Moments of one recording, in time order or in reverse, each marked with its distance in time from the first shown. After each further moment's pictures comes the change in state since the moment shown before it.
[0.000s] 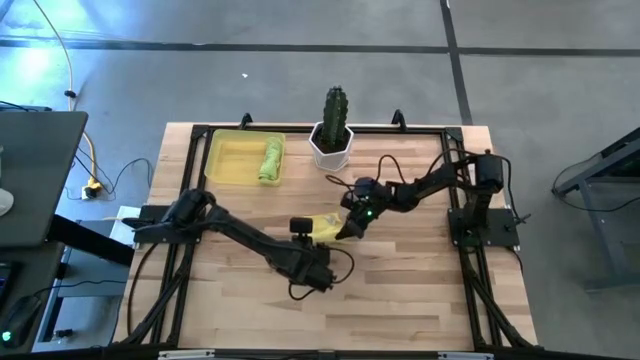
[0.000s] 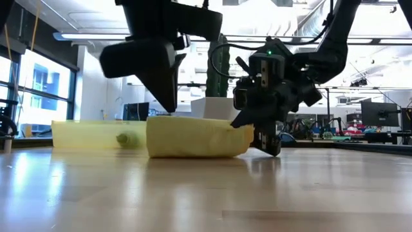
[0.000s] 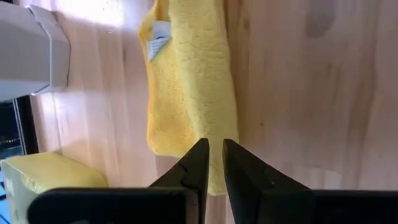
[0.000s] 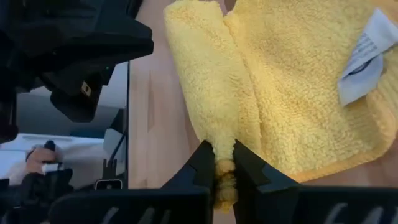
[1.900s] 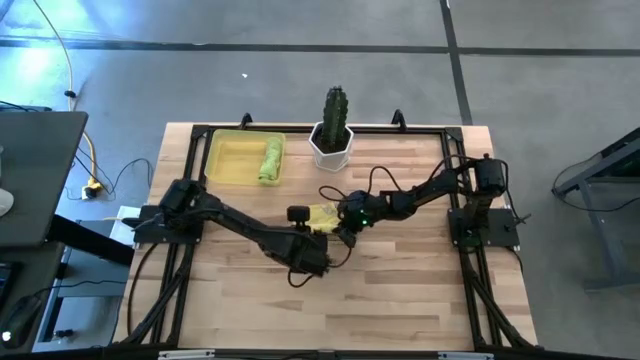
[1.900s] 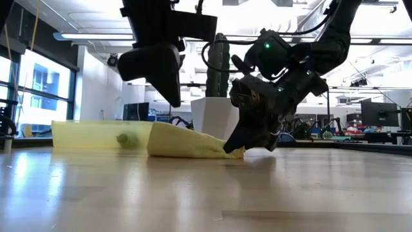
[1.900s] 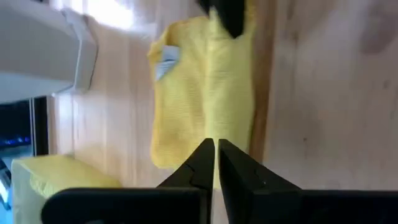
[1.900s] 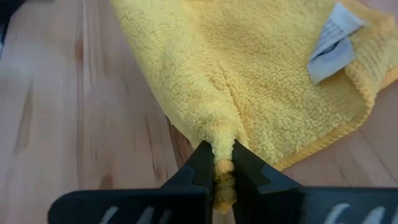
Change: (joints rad) left arm 0.059 -0.105 -0.140 0.141 -0.046 0.050; right arm 0.104 -0.002 0.062 -0.184 0.486 -0.227
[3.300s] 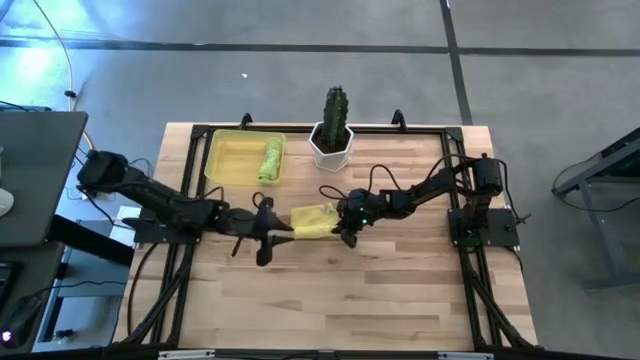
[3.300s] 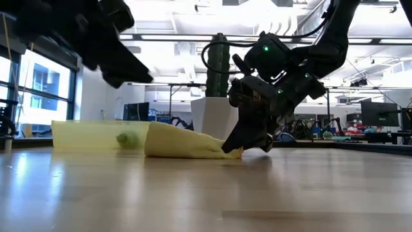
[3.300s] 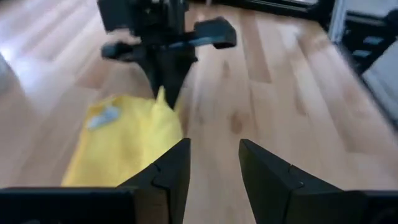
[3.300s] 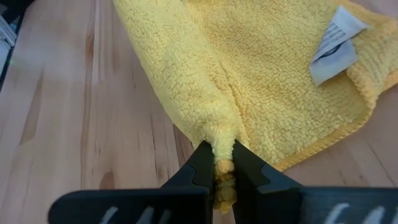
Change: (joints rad) left arm 0.089 -0.776 -1.074 1.297 0.388 0.022; right arm -0.013 0.009 -0.001 0.044 -0.052 -0.064
